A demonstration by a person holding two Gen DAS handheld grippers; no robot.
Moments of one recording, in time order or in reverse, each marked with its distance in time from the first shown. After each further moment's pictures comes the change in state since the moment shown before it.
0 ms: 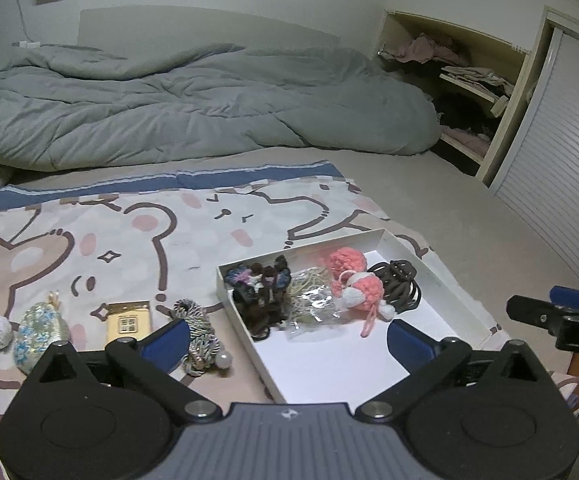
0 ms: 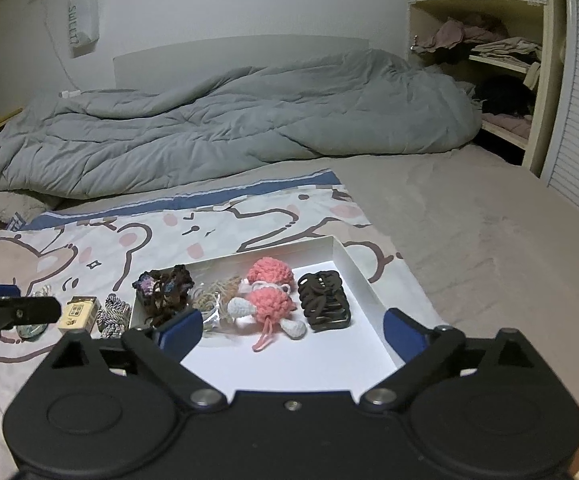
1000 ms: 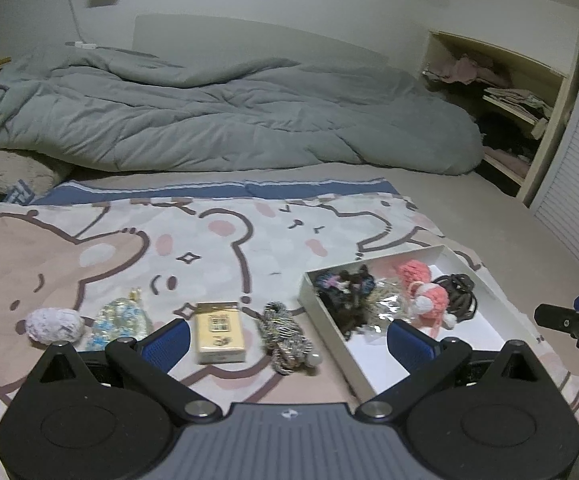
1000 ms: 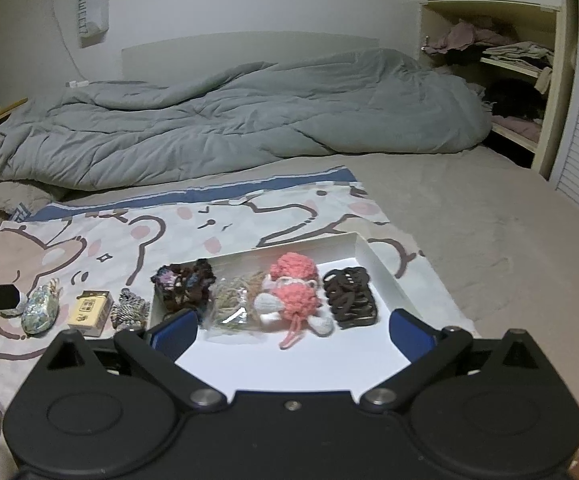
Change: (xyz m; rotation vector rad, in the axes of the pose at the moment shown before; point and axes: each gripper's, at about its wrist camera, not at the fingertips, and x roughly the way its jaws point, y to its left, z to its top) left arm -0.030 0.071 -0.007 -0.043 -0.045 0.113; right arm 0.010 0.037 -0.003 -0.024 0.009 0.009
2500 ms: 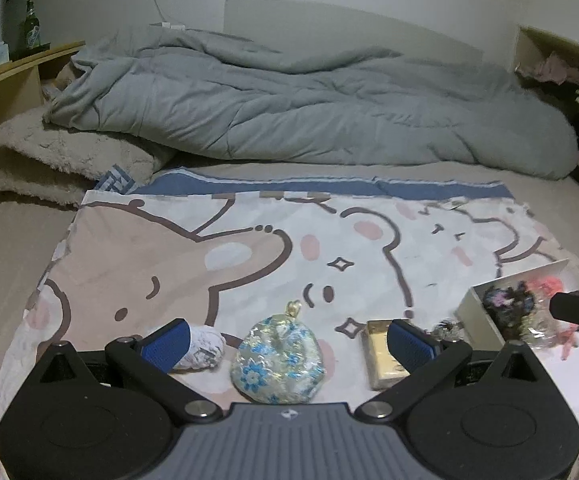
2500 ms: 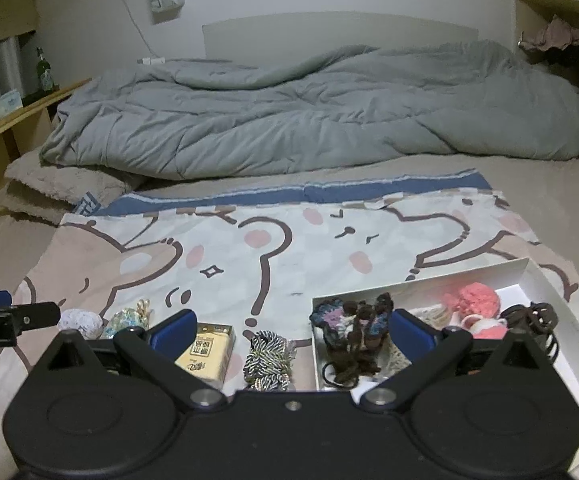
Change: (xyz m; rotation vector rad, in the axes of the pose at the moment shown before) left arm 0.036 0.123 0.023 -0.036 0.046 0.238; right arm 0.091 0.151 0.036 -0.045 0.044 0.206
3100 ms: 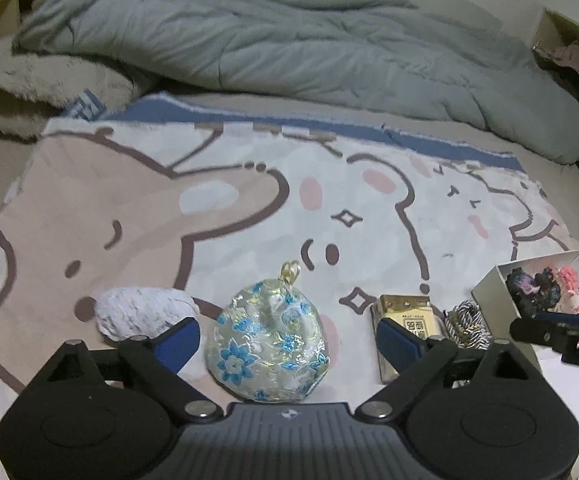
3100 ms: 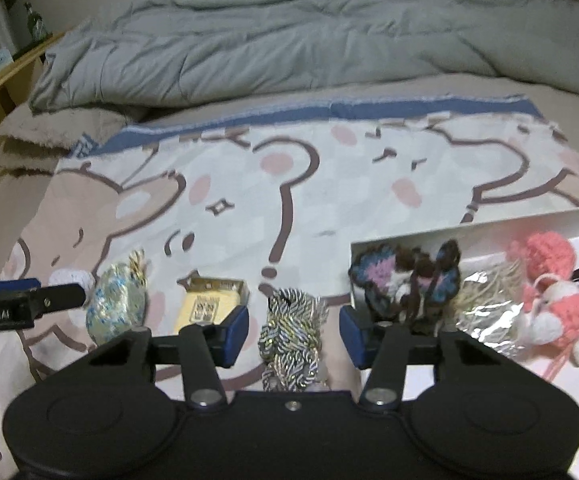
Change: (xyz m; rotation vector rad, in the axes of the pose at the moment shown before) left arm 0.079 0.016 -0.005 -0.082 0.185 -0.080; right arm 0.088 0.005 -0.005 0.014 0.251 0.083
